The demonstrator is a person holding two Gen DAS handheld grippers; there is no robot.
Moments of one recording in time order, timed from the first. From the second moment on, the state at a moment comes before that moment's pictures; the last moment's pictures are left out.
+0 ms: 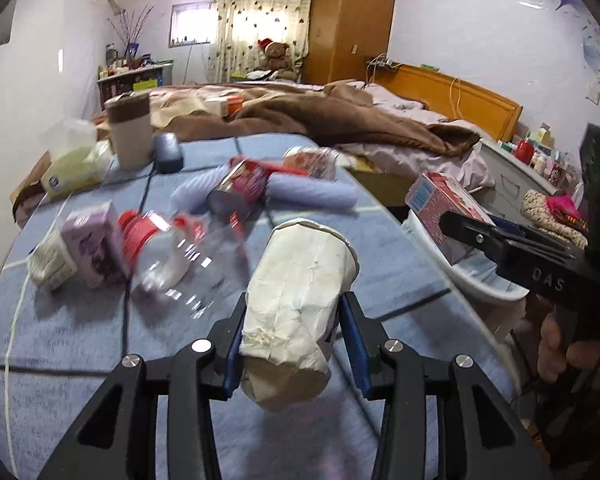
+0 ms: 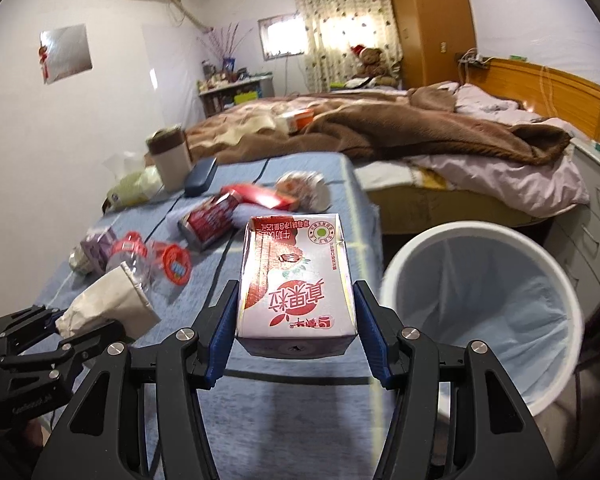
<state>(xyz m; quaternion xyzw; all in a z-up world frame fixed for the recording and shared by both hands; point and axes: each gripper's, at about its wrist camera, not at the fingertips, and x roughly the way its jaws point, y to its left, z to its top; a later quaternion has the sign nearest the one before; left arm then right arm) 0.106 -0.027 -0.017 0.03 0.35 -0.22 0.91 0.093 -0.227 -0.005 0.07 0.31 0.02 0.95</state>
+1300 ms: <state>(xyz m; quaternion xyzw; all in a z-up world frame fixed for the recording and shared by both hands) 0.153 -0.239 -0.012 0.09 0.34 -0.34 0.87 0.087 -0.371 -0.032 0.10 0.36 -0.15 0.92</state>
